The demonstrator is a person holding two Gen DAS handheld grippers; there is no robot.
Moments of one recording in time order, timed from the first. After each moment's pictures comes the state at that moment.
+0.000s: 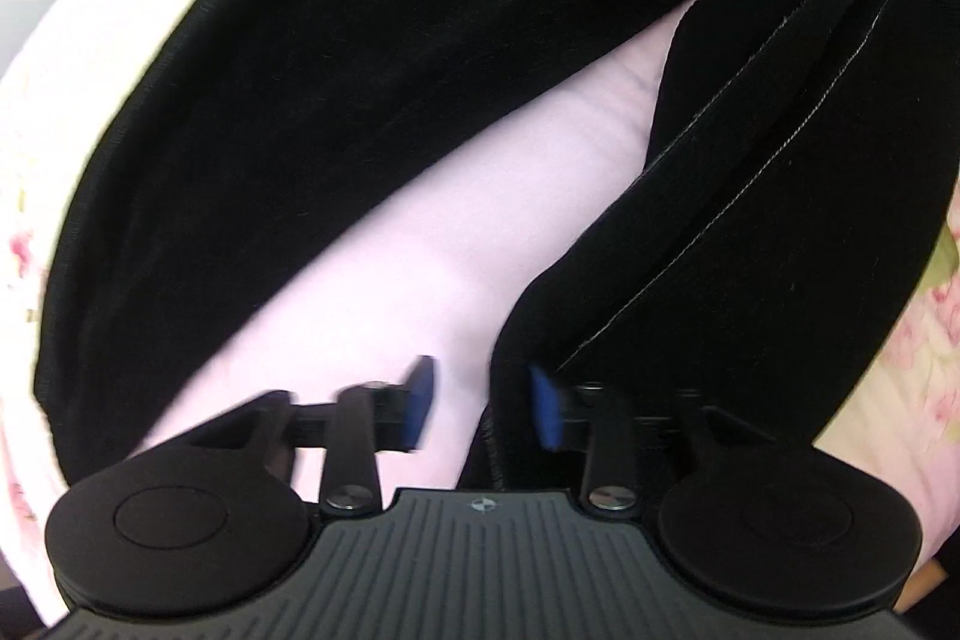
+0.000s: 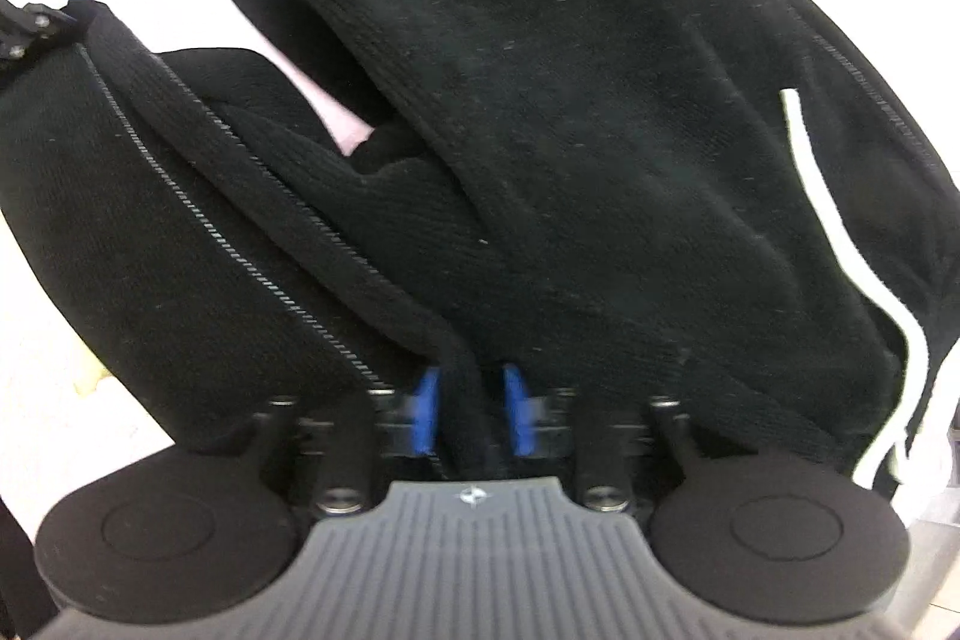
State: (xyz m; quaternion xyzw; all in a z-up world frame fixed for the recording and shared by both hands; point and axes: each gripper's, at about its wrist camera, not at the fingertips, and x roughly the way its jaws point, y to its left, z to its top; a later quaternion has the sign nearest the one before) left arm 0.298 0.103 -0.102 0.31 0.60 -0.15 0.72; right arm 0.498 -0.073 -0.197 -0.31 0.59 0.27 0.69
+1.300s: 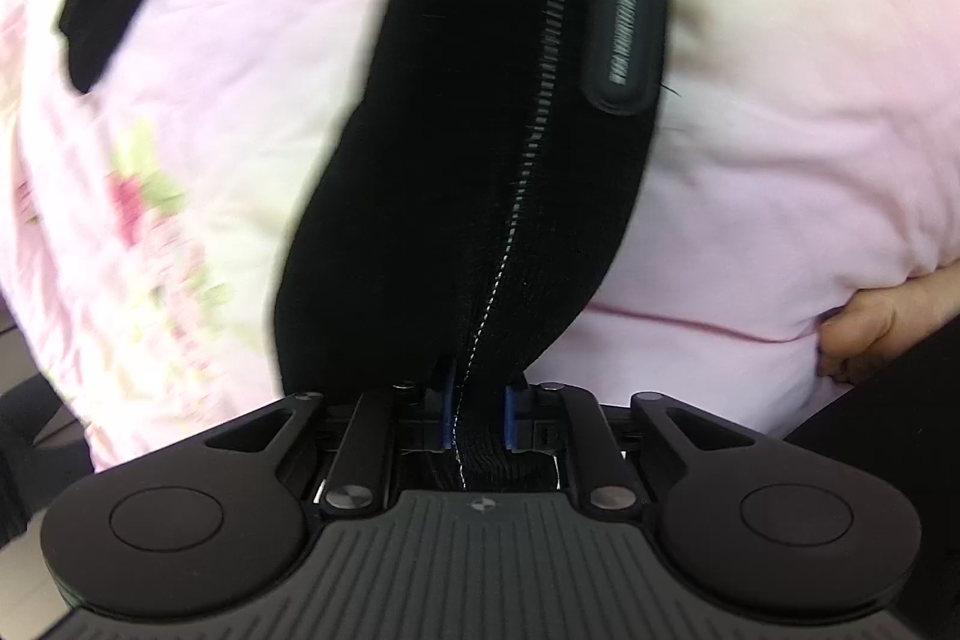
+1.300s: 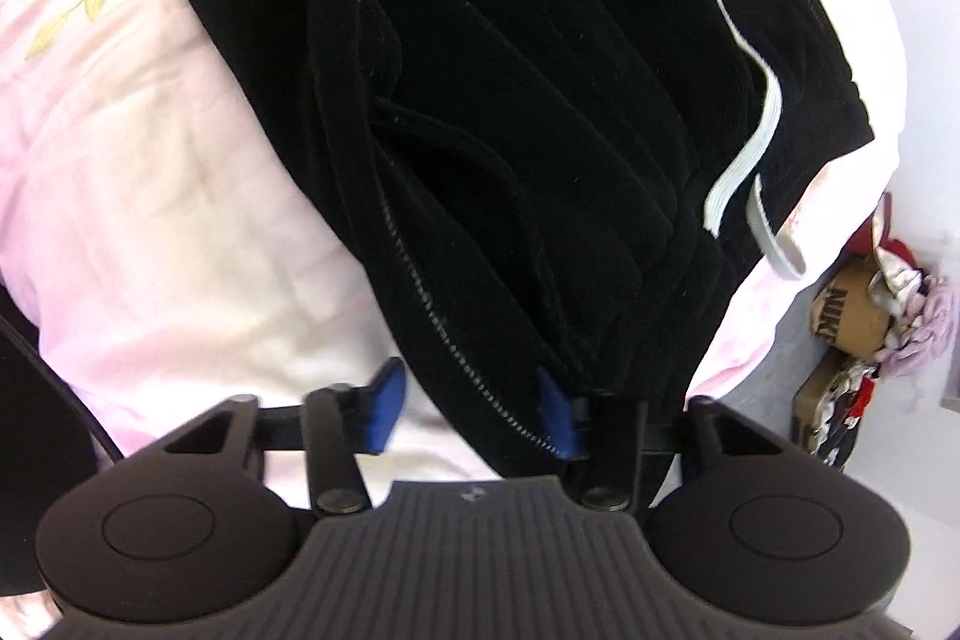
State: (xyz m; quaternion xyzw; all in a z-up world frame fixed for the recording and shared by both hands) left arm 0.141 0.229 -0.155 0.32 0.74 -0.02 0.59; right arm 0.400 -0.227 -0.166 -0.51 0.56 0.24 0.60
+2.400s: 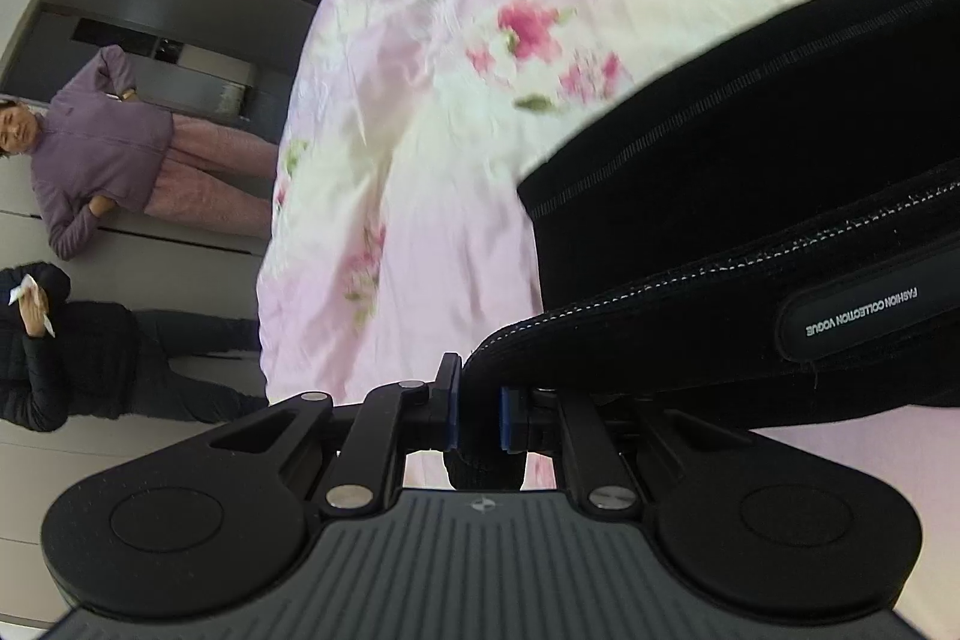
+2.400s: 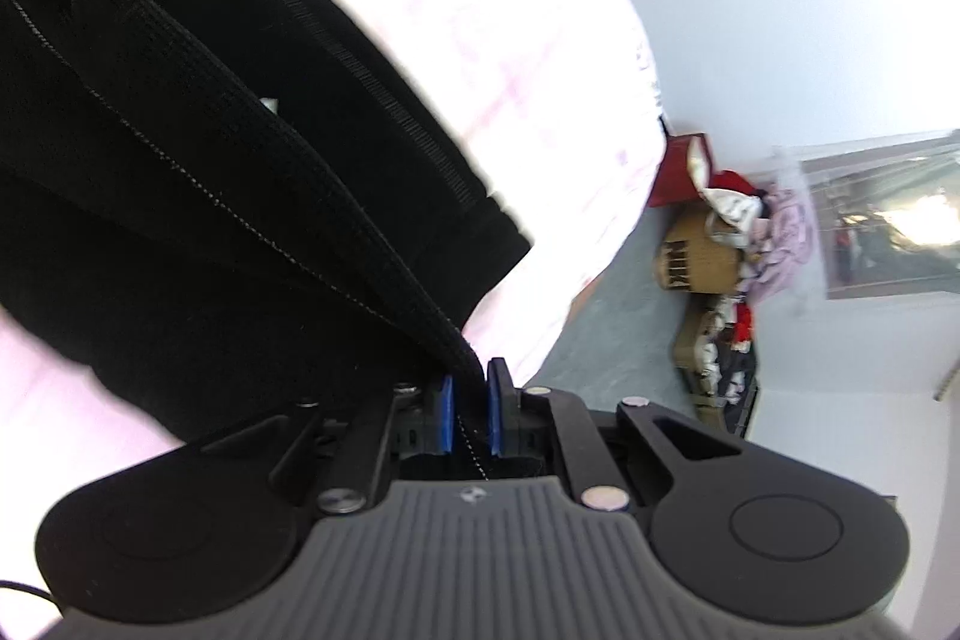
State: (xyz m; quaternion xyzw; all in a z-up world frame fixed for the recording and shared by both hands) left arm 0.404 0.310 -0.031 0.30 0.60 0.25 0.70; right arm 0.594 -0.167 -0.078 -0.48 0.51 0.06 0.71
